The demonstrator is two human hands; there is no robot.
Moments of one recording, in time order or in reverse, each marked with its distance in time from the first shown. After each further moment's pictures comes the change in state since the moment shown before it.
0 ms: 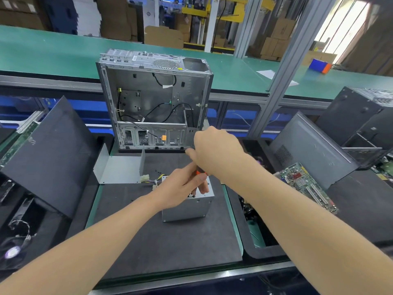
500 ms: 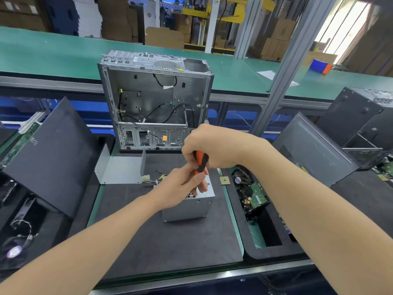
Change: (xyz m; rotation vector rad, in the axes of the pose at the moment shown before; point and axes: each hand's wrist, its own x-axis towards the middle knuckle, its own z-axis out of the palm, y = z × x) left_hand -0.002 -0.010 -0.003 -0.047 0.008 0.003; right_hand 0.007 0.029 -0.033 0.106 -0.256 -0.624
